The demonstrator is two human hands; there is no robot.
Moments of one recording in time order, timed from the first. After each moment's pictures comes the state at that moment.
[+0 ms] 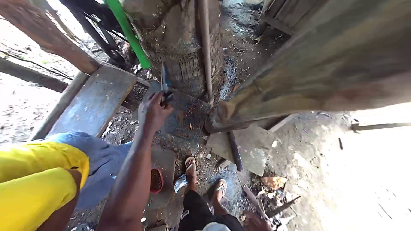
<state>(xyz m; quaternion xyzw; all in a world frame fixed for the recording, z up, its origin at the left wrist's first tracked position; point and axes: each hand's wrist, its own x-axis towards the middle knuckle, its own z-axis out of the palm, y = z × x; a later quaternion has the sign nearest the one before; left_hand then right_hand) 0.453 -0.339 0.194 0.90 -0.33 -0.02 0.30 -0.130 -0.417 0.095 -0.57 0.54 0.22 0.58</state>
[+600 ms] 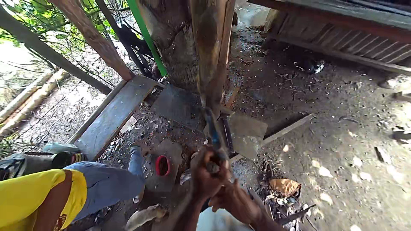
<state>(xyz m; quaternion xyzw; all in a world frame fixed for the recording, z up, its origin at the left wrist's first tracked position) -0.002 -0.324 0.286 0.66 -0.32 -0.02 0.68 -0.151 -0.410 0.183 -0.33 0.06 0.11 0.94</state>
